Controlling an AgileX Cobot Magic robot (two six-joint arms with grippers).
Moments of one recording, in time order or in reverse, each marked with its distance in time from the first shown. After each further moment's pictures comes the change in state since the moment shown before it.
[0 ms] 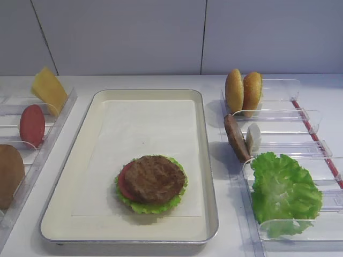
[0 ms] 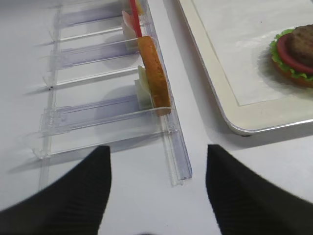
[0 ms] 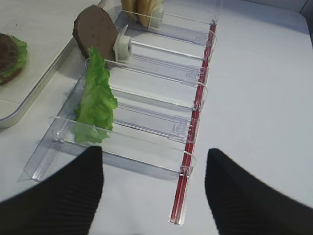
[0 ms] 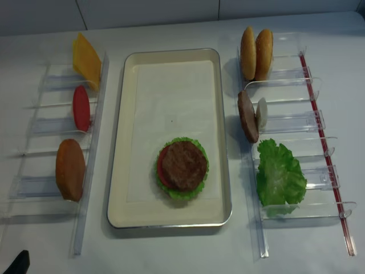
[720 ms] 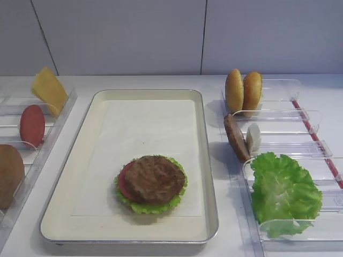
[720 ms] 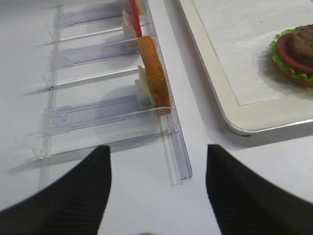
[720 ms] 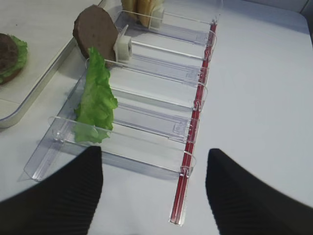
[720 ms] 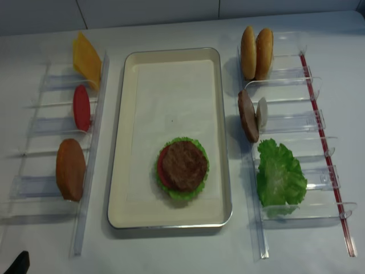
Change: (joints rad) left arm 0.000 0.000 0.000 0.000 0.000 0.000; right arm 0.000 0.000 0.000 0.000 0.000 0.000
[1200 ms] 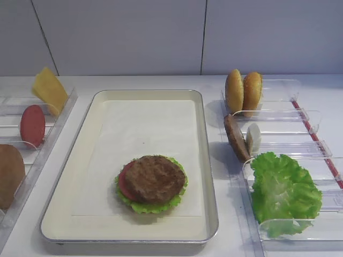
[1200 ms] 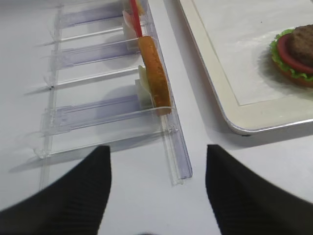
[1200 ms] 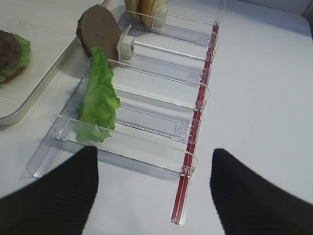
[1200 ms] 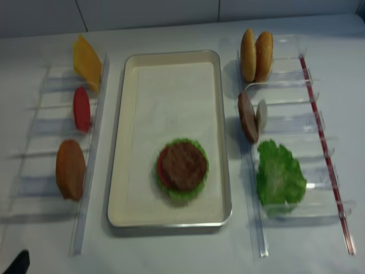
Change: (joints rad) left arm 0.000 0.000 0.000 0.000 0.000 0.000; right arm 0.000 0.000 0.000 0.006 0.000 -0.019
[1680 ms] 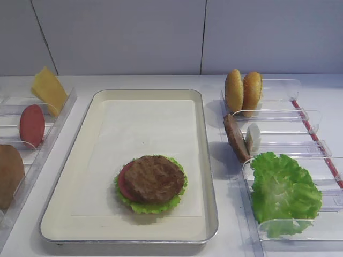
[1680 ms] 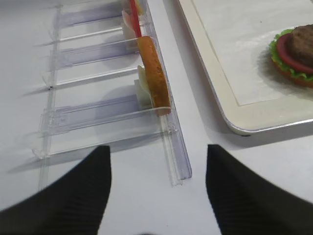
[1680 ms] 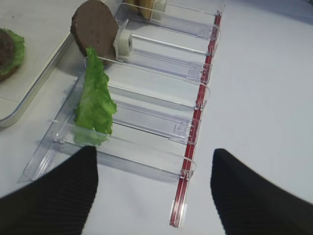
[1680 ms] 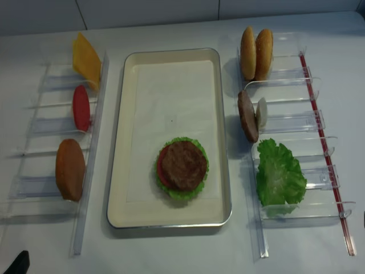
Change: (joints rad) left arm 0.000 0.000 0.000 0.000 0.000 0.000; right arm 0.000 0.157 -0.035 0.000 -0.044 0.000
